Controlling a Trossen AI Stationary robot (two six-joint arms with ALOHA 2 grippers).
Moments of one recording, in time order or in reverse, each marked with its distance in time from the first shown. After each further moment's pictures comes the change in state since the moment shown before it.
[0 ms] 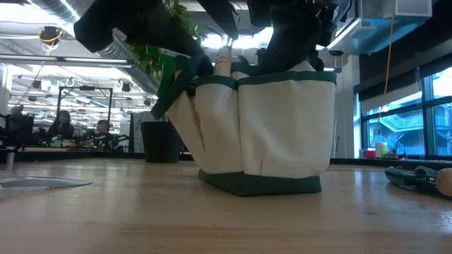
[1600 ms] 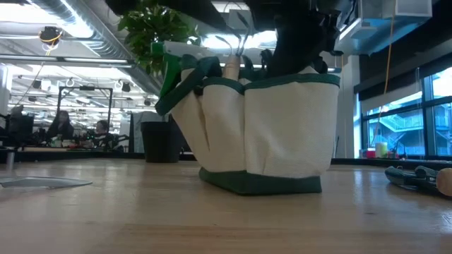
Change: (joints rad) left arm 0.038 -0.120 0.006 0.218 0.179 0.426; right arm 0.001 0.000 0.000 -0.051 0.026 -0.008
